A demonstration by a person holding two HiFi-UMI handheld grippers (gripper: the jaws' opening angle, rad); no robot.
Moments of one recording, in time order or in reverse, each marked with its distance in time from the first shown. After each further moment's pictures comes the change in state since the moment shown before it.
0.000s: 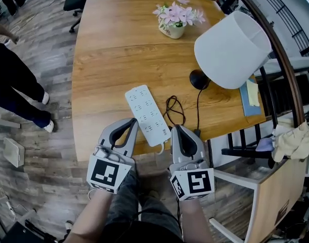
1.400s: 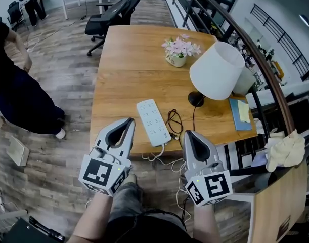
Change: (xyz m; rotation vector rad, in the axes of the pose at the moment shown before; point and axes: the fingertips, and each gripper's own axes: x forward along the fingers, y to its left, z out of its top) left arm -0.095 -0.019 0.106 0.005 -0.207 0.108; right arm -0.084 0.024 0.104 -0.073 -0.141 0.136
